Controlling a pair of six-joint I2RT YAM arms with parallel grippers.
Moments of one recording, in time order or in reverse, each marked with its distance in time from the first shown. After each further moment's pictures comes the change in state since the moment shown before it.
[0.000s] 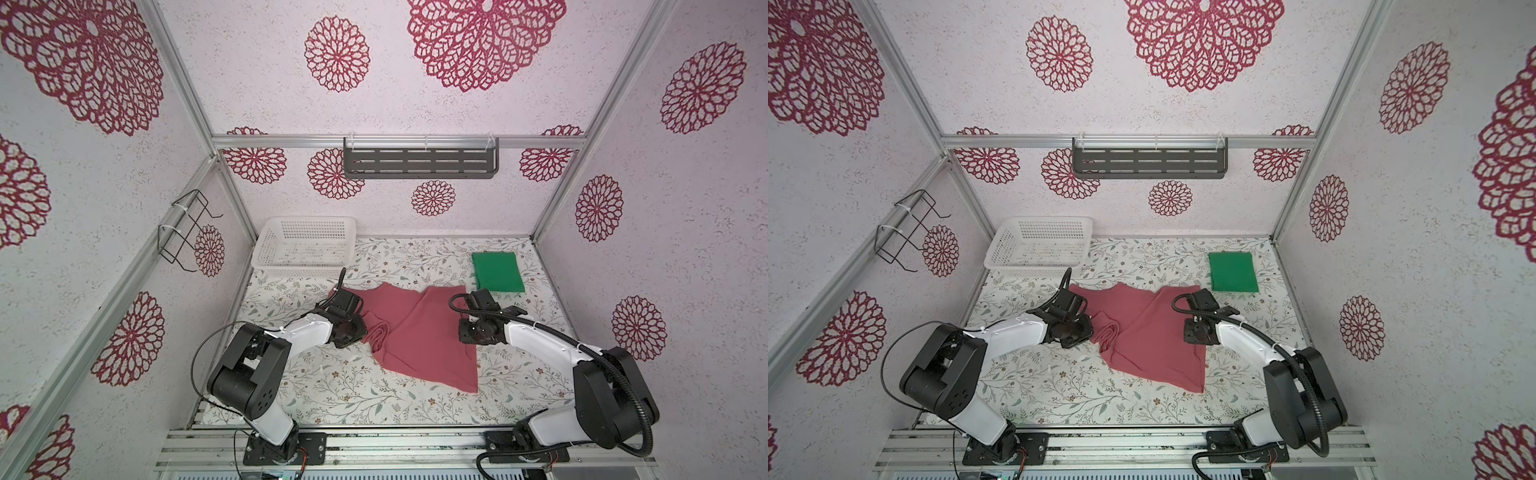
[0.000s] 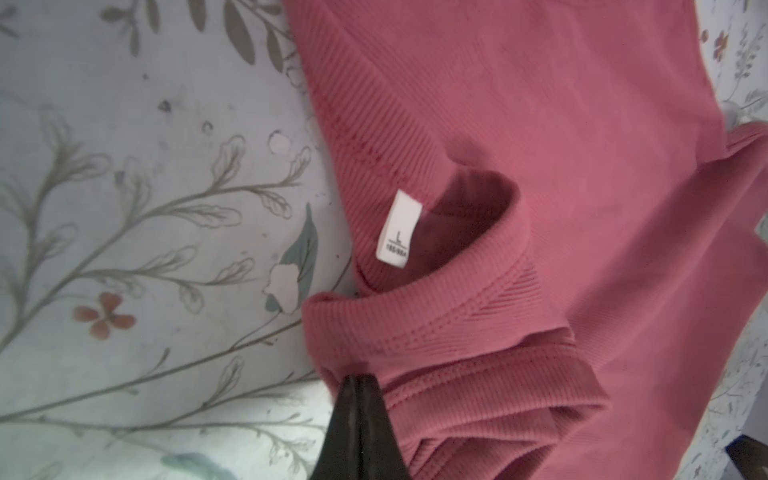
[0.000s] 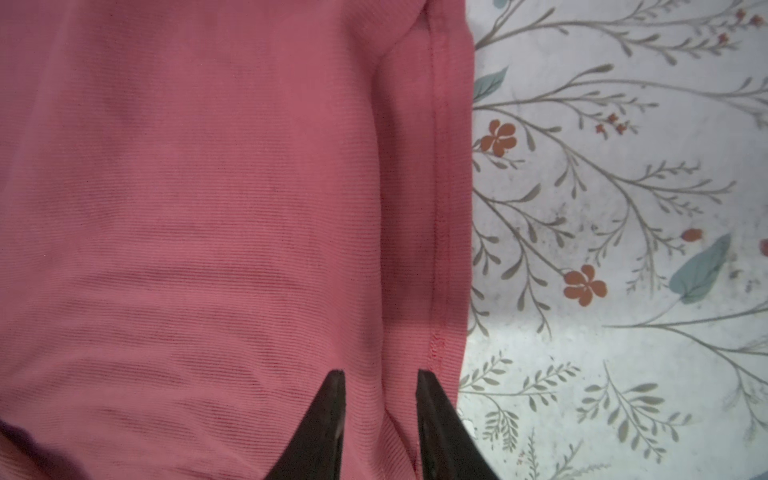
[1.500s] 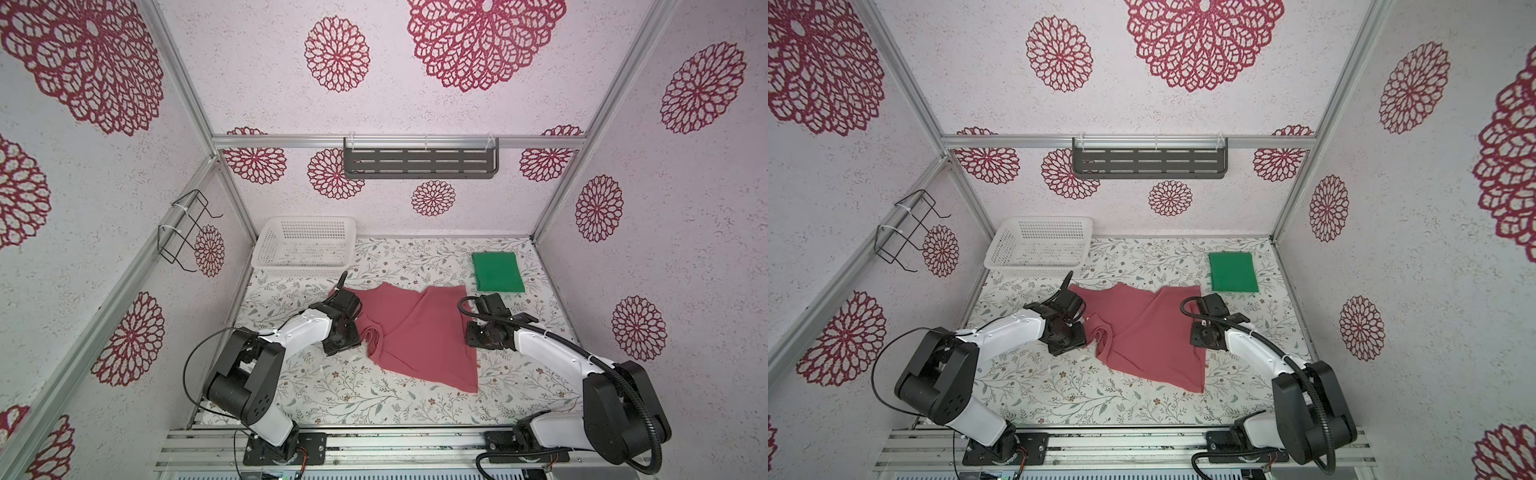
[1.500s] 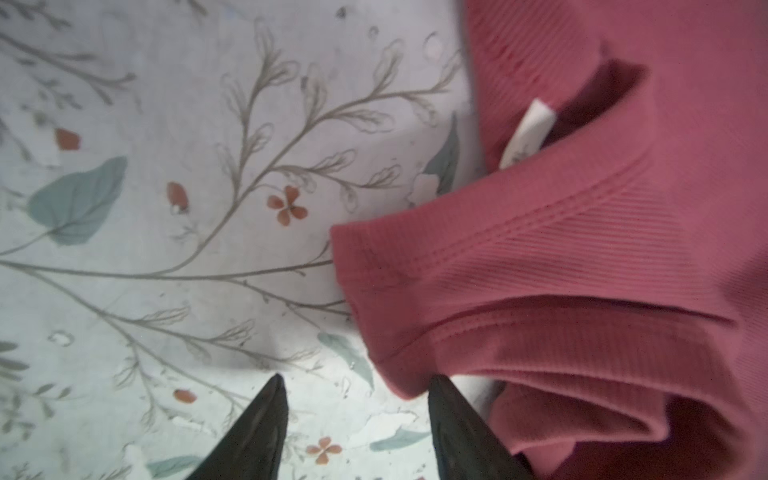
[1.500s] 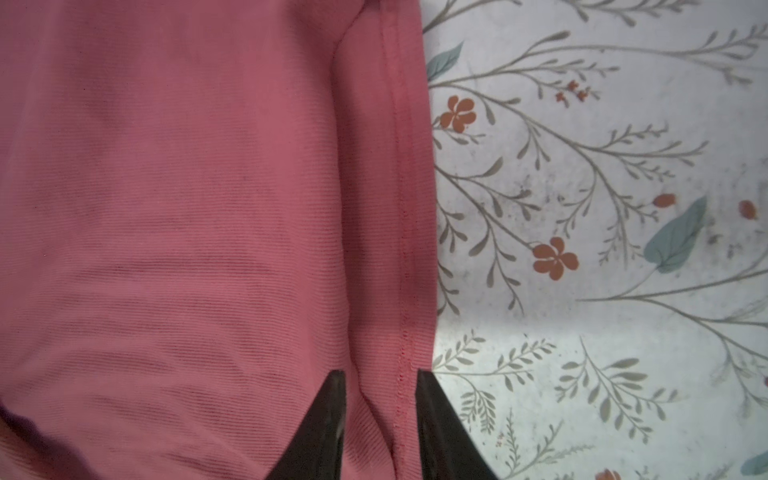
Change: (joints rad) left arm -0.010 -0.021 0.073 -0.309 -0.108 0.061; right arm -0.057 -0.074 -0.085 0.040 -0.050 0.003
